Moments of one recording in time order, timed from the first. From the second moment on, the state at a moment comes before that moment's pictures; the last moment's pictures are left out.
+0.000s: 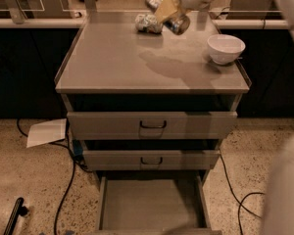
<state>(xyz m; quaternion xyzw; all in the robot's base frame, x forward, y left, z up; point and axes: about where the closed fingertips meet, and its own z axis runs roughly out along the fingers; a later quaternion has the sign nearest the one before) 0.707 -0.051 1.002 -0.32 0.86 0.22 0.34</state>
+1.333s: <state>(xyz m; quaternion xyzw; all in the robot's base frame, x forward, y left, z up) 0.583 -0.064 1.069 -0.21 0.82 0.21 0.49</state>
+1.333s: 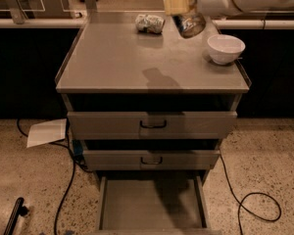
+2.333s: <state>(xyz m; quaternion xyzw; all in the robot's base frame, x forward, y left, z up) 0.513 -0.116 0.970 0.04 0.83 0.18 0.53</state>
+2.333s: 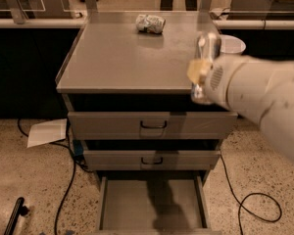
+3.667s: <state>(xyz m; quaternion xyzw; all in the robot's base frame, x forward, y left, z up) 0.497 -0.109 0.831 0.11 0.86 0.25 0.42</state>
